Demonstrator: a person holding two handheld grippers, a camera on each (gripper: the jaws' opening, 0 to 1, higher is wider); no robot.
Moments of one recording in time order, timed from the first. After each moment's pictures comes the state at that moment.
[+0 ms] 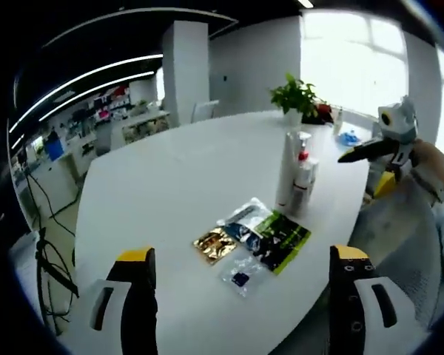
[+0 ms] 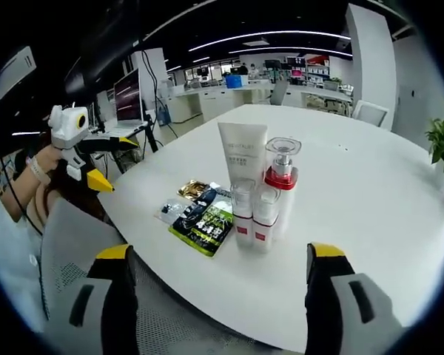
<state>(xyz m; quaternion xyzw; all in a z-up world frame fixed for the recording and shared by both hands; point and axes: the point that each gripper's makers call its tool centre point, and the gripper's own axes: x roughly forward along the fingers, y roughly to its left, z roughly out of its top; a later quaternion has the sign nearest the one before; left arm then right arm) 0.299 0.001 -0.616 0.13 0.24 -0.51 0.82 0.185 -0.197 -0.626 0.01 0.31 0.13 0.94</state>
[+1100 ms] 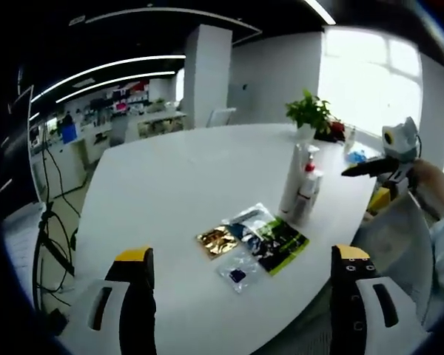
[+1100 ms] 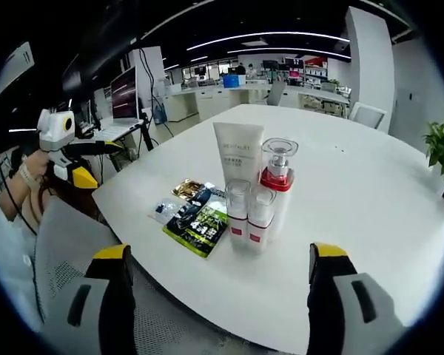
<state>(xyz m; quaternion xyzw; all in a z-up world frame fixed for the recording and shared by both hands) 0.297 0.018 -0.612 0.08 0.24 -0.48 0.84 0.188 -0.200 -0.628 0.00 0.31 0.12 0.94</state>
